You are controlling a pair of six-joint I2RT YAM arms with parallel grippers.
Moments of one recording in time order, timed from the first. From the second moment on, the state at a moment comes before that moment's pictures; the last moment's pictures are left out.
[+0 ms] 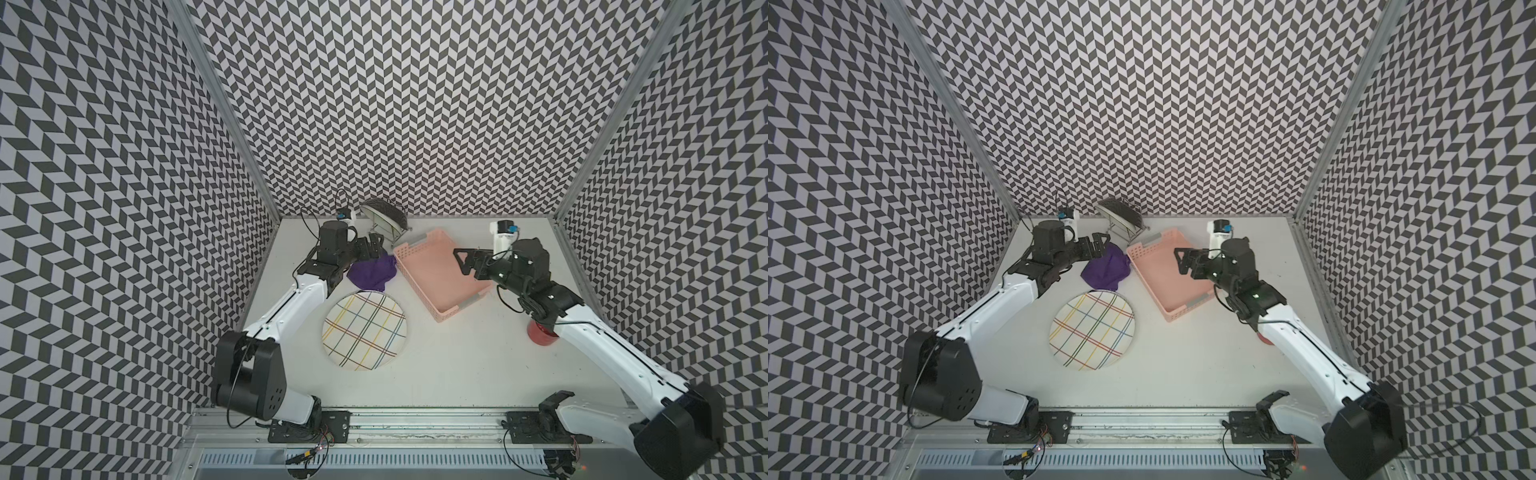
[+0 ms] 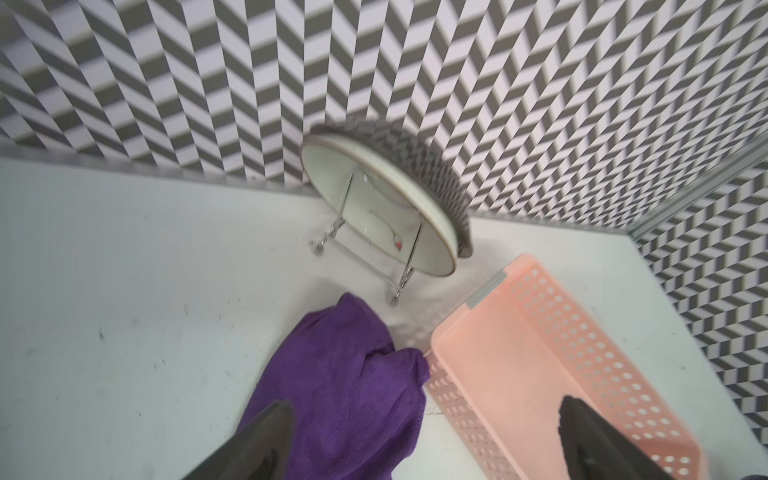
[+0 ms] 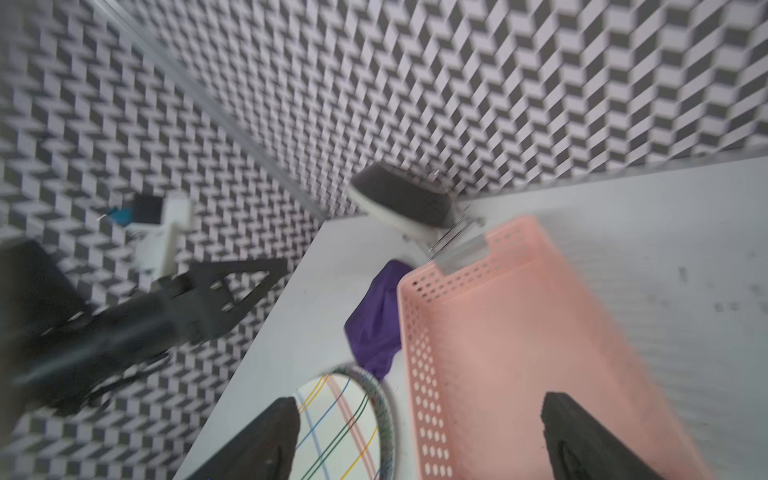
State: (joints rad) left arm -0.26 1.38 1.08 -0.07 0.10 -0.33; right arm 0.39 1.12 0.90 -0.07 -0.08 0.49
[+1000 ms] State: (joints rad) left arm -0.17 1.10 0.24 0.69 -0.31 -0.08; right arm 0.06 1.47 0.35 0.86 0.29 0.04
